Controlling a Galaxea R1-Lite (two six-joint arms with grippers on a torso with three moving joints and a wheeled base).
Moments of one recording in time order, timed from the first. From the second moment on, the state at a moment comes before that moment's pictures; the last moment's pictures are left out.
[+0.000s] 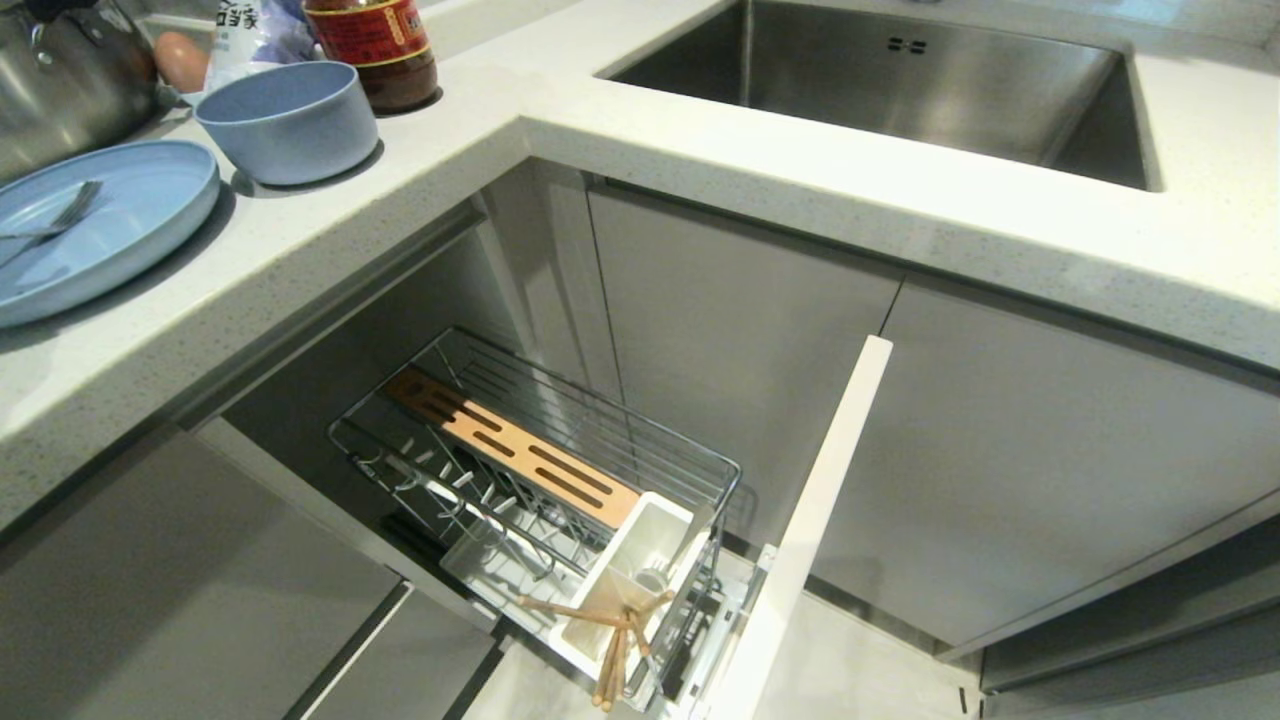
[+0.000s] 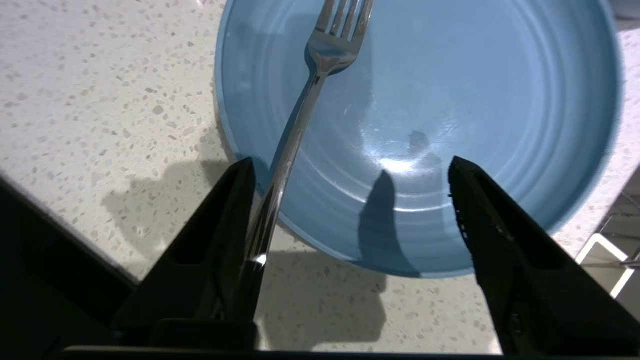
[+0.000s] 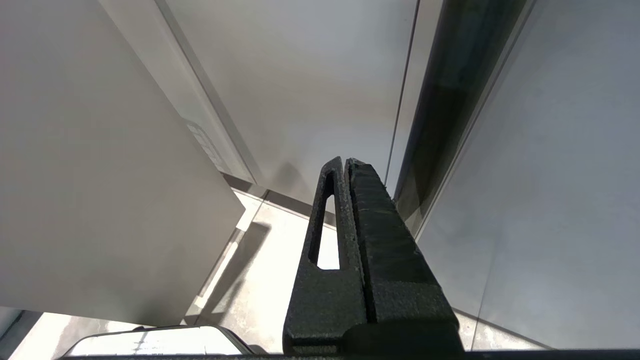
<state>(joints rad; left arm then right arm) 0.70 1.49 -1.95 1.00 -0.56 0.26 0.00 0.00 0.00 -0.01 -0.05 0.10</state>
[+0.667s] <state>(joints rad) 0.61 1.54 -1.93 1.01 -0.57 0.31 0.00 0.00 0.00 -0.01 -0.05 0.10</state>
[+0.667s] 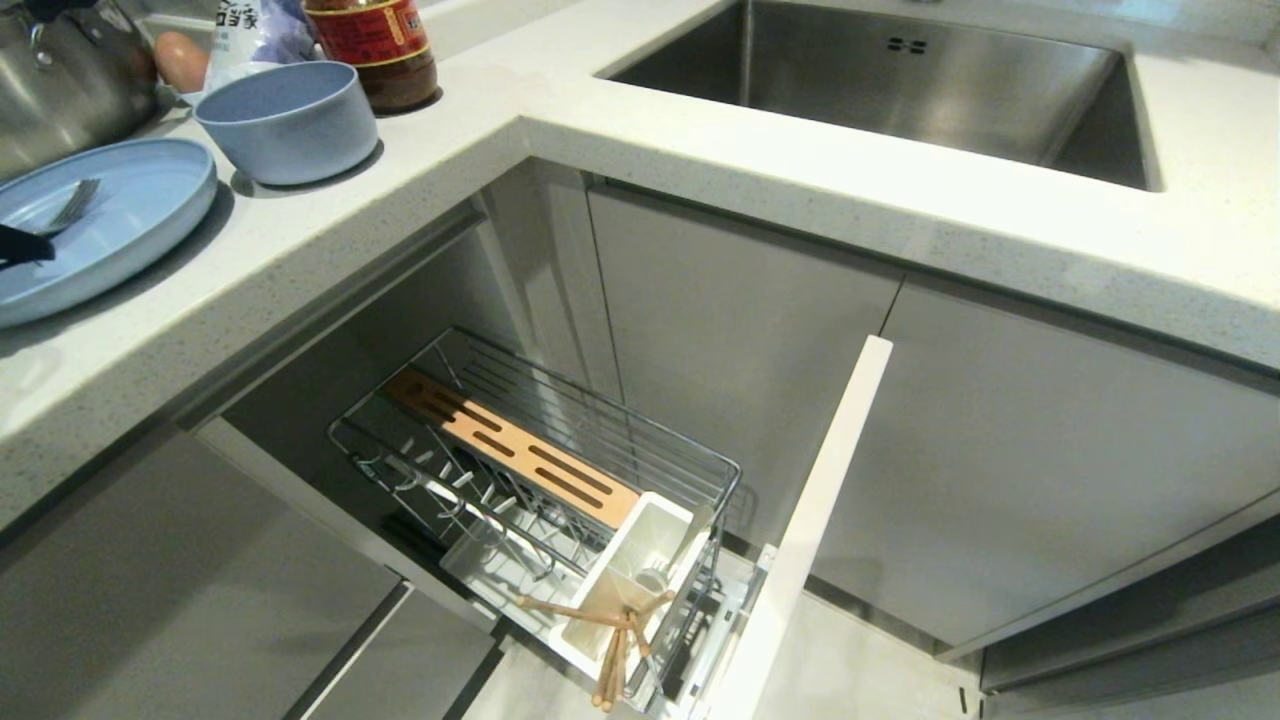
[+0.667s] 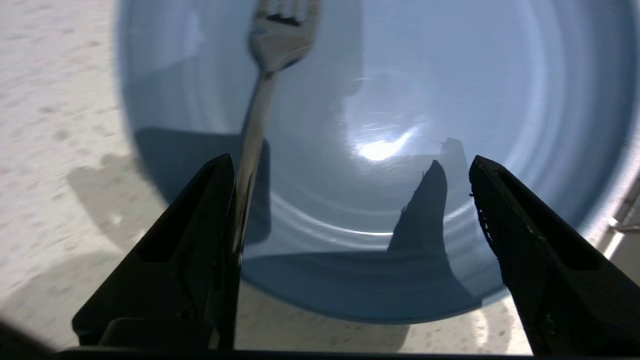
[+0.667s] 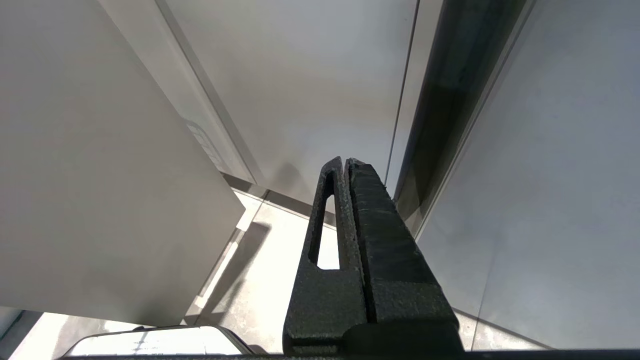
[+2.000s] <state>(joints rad) 0.59 1.54 -1.93 1.00 -0.49 0.32 0.00 0.00 0.00 -0.01 -0.05 0.10</state>
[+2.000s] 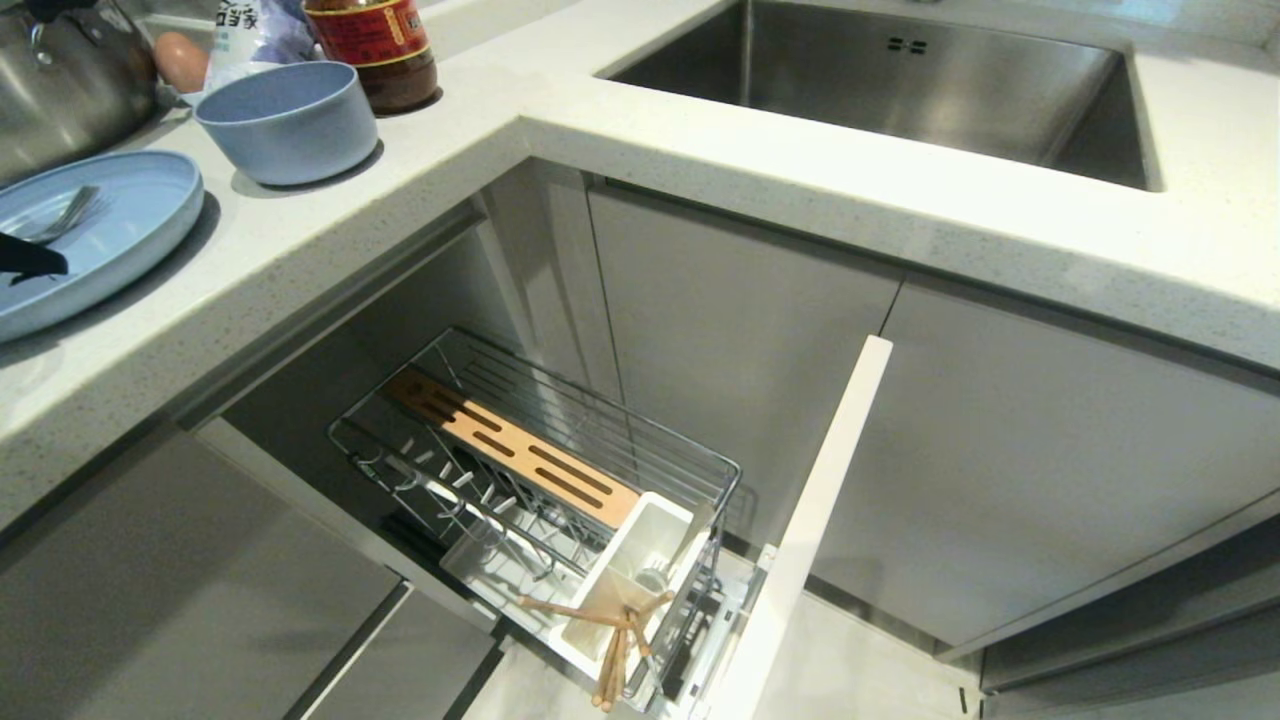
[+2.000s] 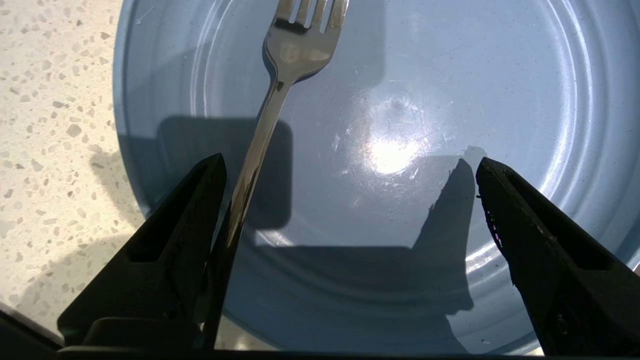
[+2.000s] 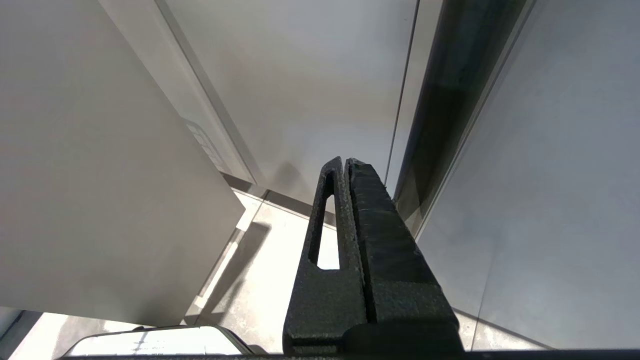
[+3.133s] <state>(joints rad) 0.59 1.55 -1.91 1.00 -0.46 0.34 0.00 0.00 0.00 -0.01 -0.05 0.10</state>
